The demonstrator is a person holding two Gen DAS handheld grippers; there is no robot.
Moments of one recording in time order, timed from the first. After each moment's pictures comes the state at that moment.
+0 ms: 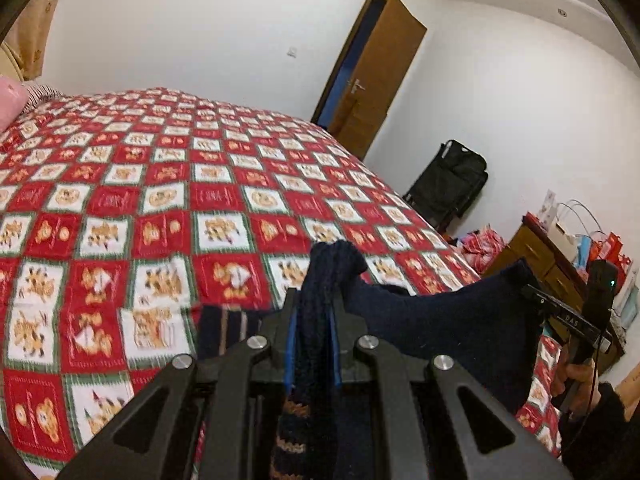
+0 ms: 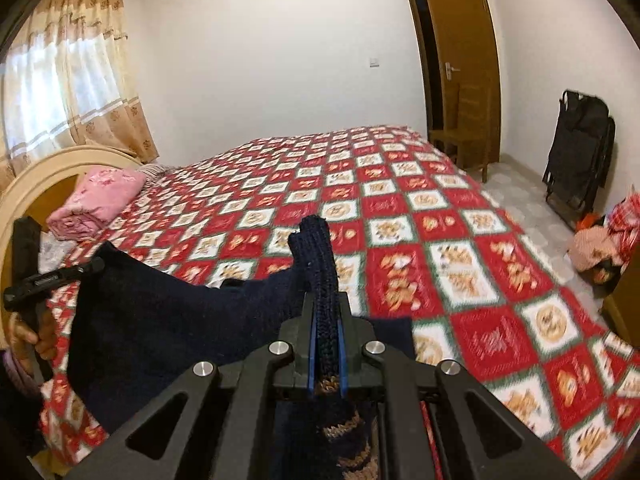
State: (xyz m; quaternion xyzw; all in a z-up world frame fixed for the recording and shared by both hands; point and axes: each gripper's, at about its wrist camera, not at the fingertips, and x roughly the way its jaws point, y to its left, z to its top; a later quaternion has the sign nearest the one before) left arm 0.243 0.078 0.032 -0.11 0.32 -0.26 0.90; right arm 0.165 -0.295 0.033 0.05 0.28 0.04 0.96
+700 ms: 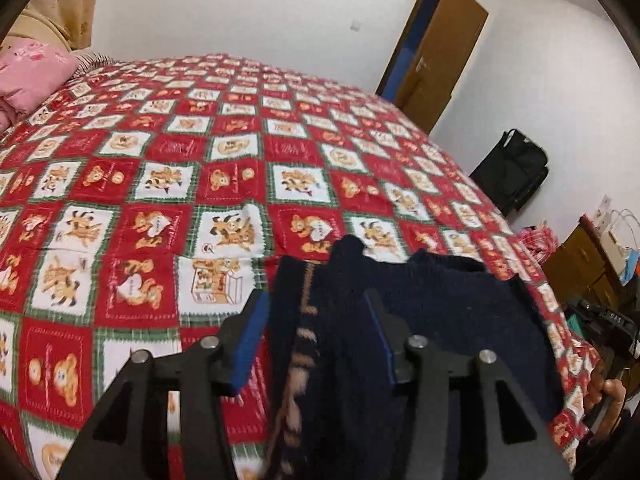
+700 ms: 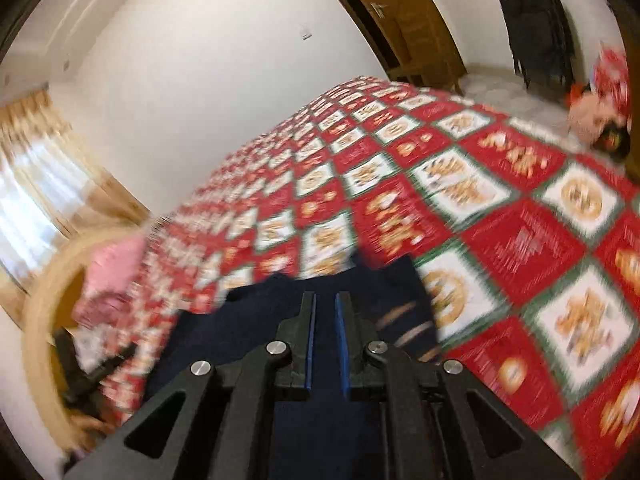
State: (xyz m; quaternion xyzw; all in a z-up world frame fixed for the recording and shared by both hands) left arm 0.240 0.102 -0.012 -0.11 0.39 -0.16 0.90; right arm 0.169 -0.342 -0.019 0.28 0.31 0.05 0.91
